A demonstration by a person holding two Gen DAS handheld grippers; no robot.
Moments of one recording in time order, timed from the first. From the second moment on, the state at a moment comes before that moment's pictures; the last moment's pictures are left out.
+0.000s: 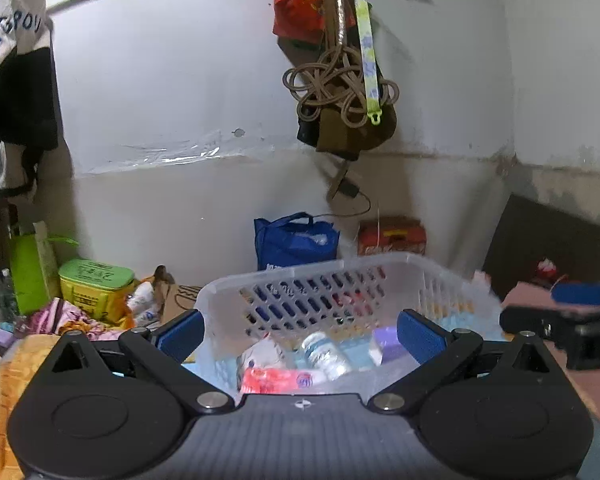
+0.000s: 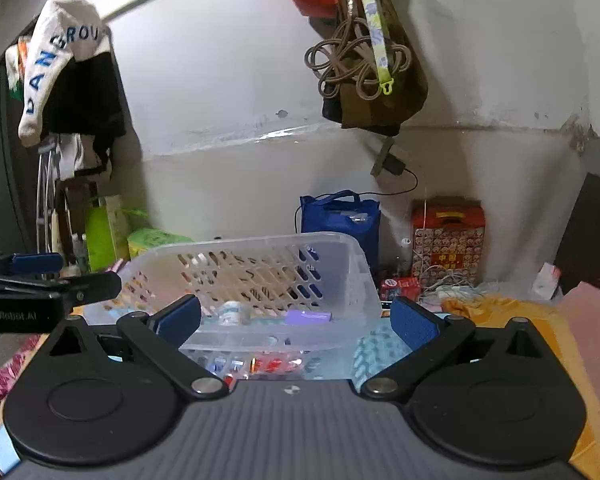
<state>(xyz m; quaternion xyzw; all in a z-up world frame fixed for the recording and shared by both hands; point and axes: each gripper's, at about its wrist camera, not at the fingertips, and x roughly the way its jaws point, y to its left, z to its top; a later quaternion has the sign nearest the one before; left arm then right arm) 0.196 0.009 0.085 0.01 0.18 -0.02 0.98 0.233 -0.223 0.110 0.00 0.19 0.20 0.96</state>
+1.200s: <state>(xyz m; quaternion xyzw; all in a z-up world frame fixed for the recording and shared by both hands) 0.189 -0.014 0.060 0.02 0.22 -0.01 0.97 0.218 -0.229 0.091 0.00 0.22 0.20 0.96</state>
